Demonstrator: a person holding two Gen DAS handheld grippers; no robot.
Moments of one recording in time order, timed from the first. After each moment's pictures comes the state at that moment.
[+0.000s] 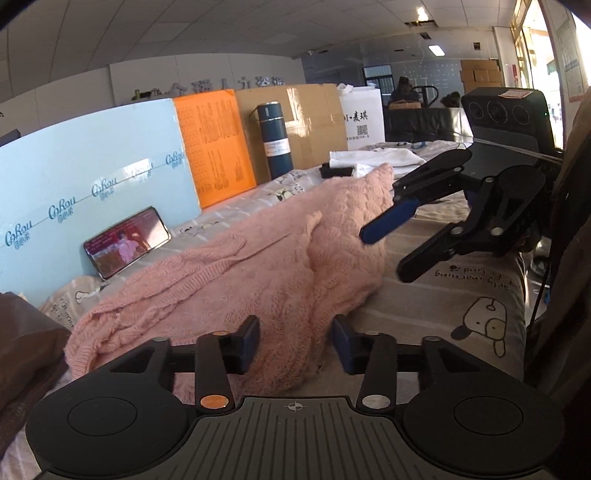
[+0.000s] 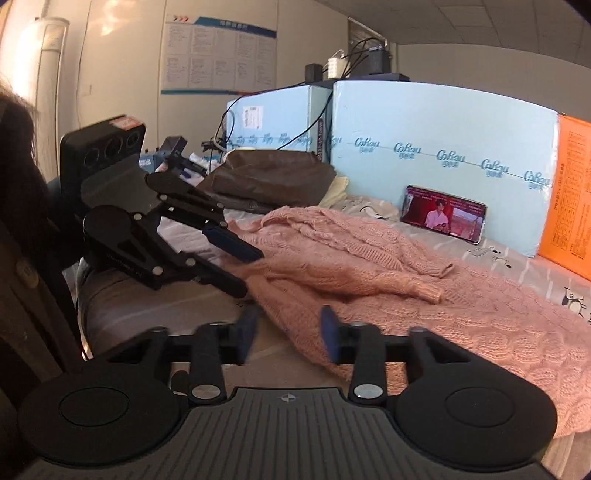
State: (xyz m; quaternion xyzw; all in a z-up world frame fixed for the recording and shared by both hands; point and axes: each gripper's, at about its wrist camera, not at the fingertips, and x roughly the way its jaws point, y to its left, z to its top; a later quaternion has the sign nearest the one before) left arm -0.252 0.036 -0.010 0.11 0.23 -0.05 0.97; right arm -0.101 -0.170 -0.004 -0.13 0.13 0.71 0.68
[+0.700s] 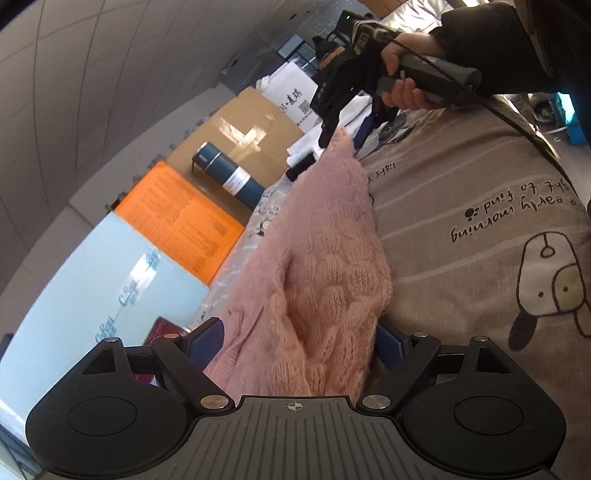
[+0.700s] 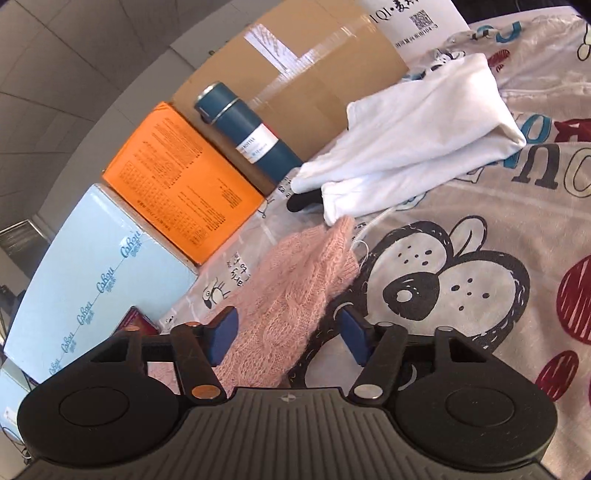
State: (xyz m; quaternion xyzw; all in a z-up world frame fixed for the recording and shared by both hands) left arm -0.195 -0.042 -0.034 0.42 0.18 -0.06 0.89; right arm 0.090 -0.273 -0.029 0.29 0.33 0.26 0.86
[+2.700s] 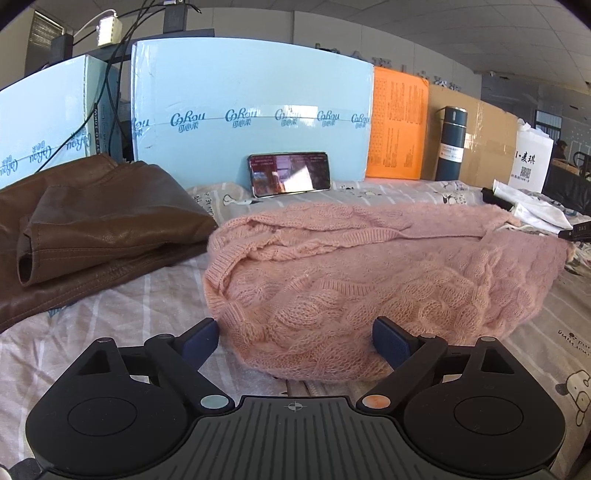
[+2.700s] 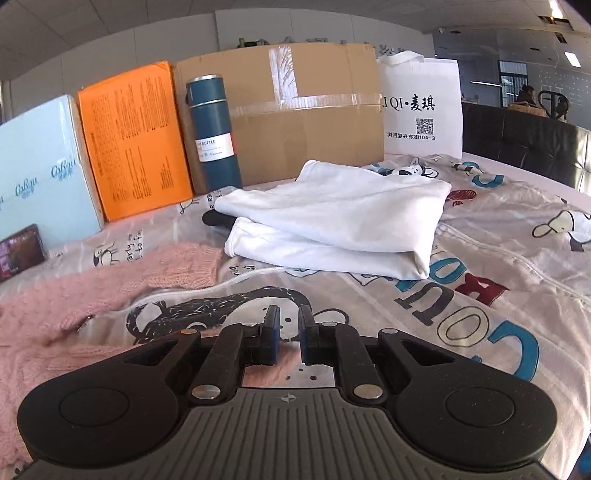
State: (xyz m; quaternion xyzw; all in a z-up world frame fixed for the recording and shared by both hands) left arm -0.271 0.096 -0.014 -0.06 0.25 0.18 0.95; right arm 0.085 -0.297 -0.011 0.01 0.25 0.19 0.95
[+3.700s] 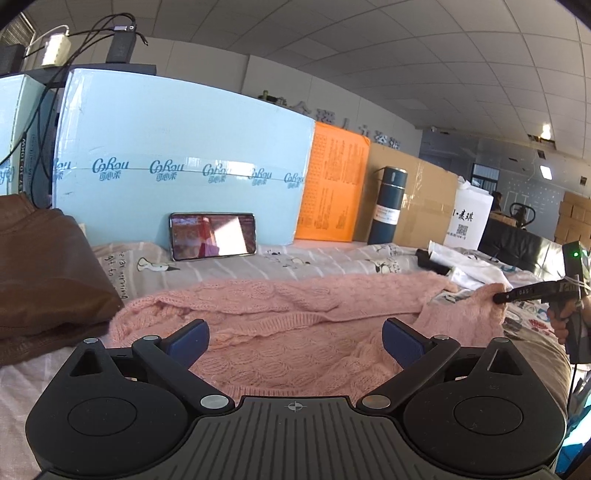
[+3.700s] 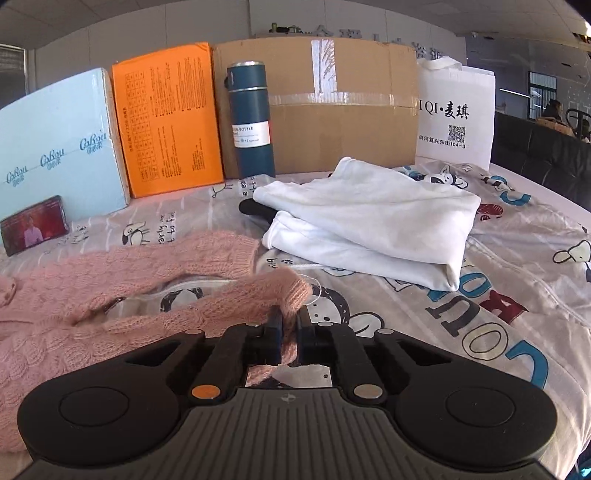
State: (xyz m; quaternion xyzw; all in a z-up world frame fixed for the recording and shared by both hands) left arm -0.227 0.096 0.003 -0.10 0.15 0.08 0.98; right arm 0.080 -0.272 -0.005 -0.04 0.28 0.22 0.94
